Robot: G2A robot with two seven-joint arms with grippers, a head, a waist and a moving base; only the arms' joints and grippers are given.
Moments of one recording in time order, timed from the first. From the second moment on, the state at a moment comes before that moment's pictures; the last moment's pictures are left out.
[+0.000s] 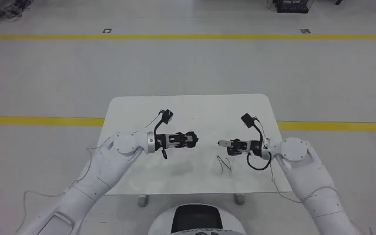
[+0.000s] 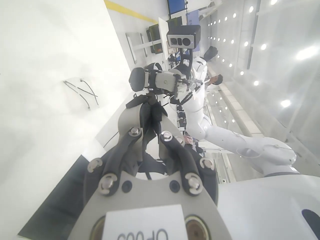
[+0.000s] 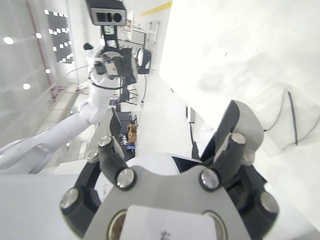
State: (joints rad) left arm 1.11 -1.07 -0.86 -1.34 -0.36 -0.27 -0.89; right arm -1.37 -1.10 1.29 -1.49 -0.05 -0.13 1.11
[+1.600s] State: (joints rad) left arm 1.12 -1.06 -0.87 -1.36 -0.35 -0.25 -0.89; right arm -0.99 -1.15 0.77 -1.24 -0.65 -0.35 1.39
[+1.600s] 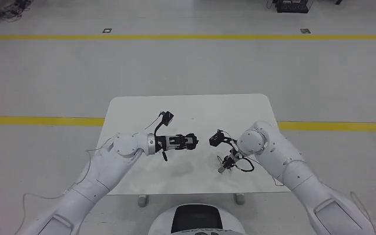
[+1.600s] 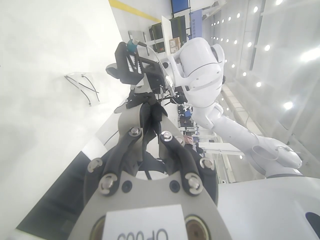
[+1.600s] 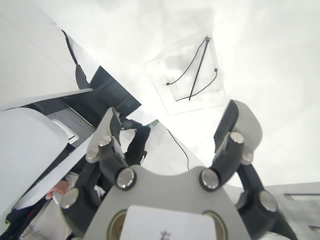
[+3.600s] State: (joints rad) left arm 1.12 -1.06 -0.87 -1.36 -0.35 -0.25 -0.89; right arm -0.92 -1.25 0.56 -1.04 -0.86 -0.20 1.17
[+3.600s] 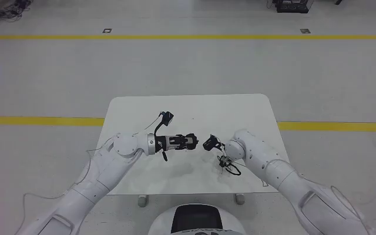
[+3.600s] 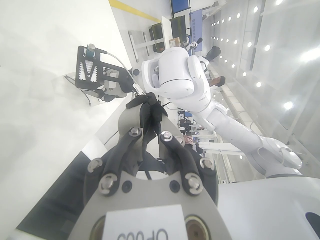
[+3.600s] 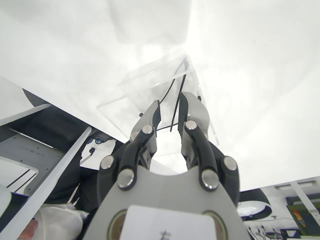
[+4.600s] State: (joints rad) left arm 1.12 -1.06 -0.87 -1.36 -0.35 -0.25 -0.89; right arm -0.94 -1.27 0.55 -1.08 -0.99 -0.10 1.19
